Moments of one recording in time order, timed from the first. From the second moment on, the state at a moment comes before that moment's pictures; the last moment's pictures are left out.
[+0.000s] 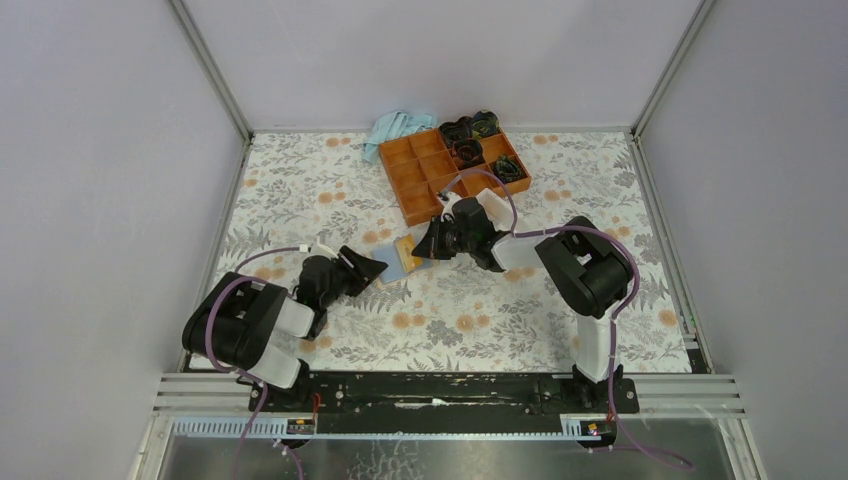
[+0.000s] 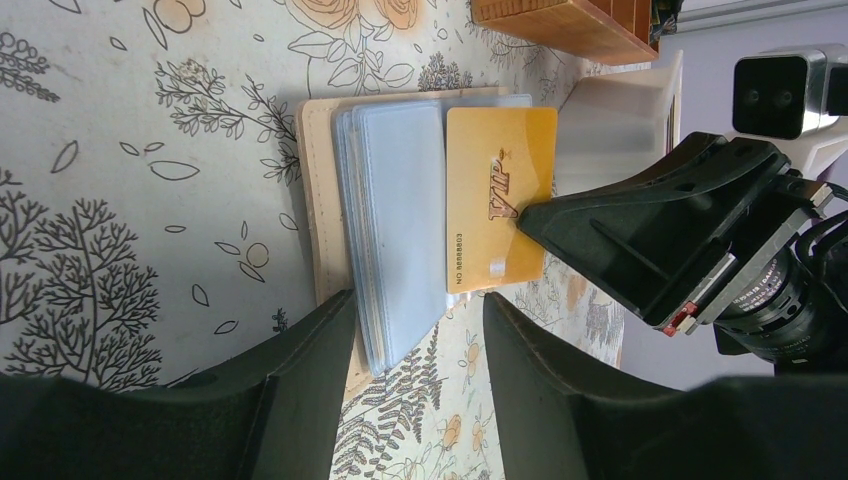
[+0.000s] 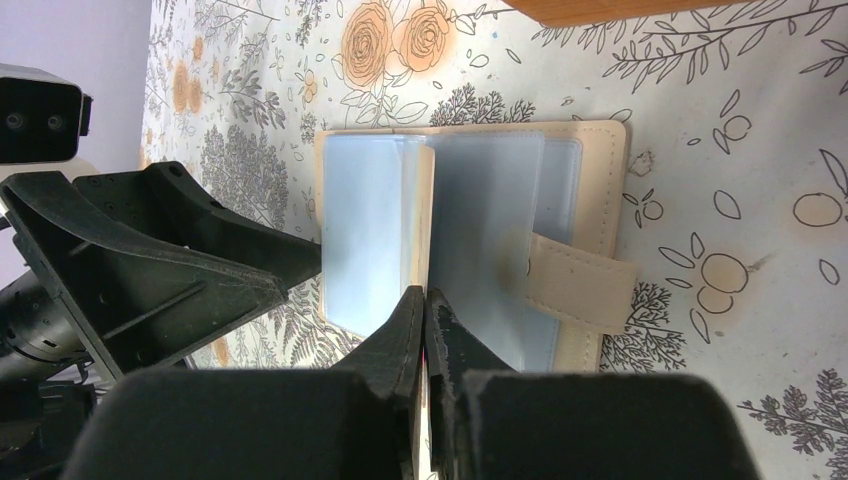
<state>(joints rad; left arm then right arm) -0.27 1.52 0.15 0.95 0.25 -1.06 0.65 1.98 1.00 0.40 -0.38 0.68</state>
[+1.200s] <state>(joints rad) -0.27 1.46 0.15 0.83 0.21 -1.01 0.66 2.02 0.97 0.51 -0.41 0.76</state>
